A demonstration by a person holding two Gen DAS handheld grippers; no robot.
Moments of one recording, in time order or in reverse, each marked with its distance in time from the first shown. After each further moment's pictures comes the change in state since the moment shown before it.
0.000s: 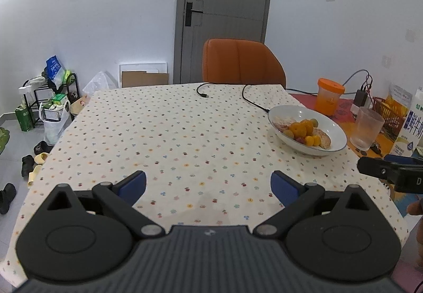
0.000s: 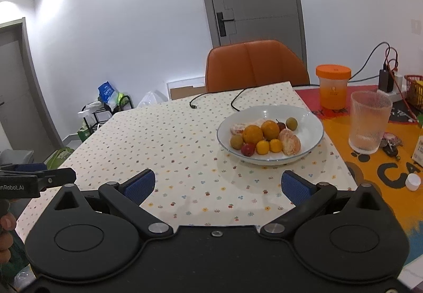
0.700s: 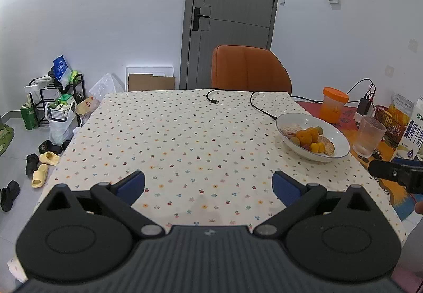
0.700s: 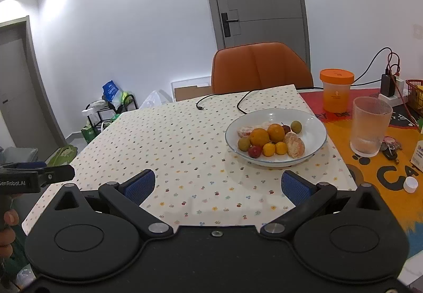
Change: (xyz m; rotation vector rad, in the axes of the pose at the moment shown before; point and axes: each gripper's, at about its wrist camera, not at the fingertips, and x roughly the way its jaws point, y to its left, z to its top) left arm -0.017 0.015 0.003 -0.018 -0.015 0.013; right arm -0.010 0.009 0.005 -0.012 0.009 0.013
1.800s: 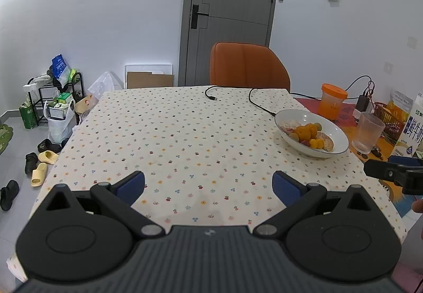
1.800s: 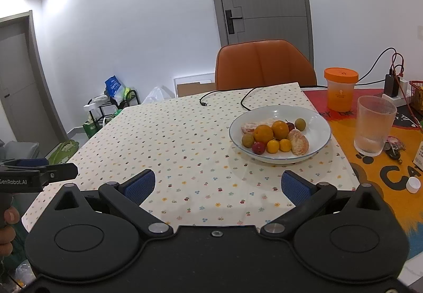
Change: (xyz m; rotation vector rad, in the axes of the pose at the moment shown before) left arm 0.001 -0.002 -0.004 0.006 0.010 -0.004; right arm 0.001 0.005 -0.003 -0.019 0.014 0.005
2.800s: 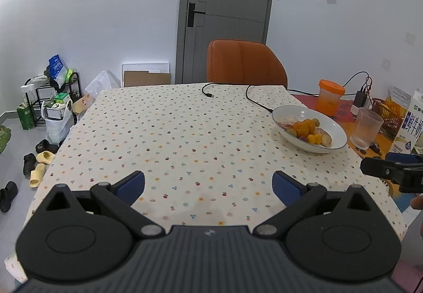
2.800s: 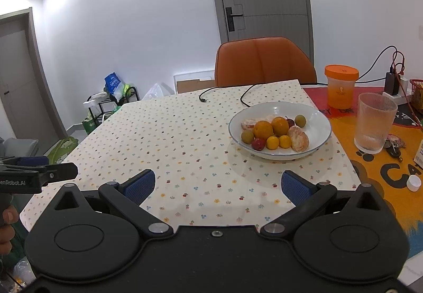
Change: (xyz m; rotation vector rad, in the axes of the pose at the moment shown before) left arm 0.001 -0.003 -0.006 0.012 0.003 -0.013; right arm 0.004 -0.001 -0.004 -0.004 0.012 -0.003
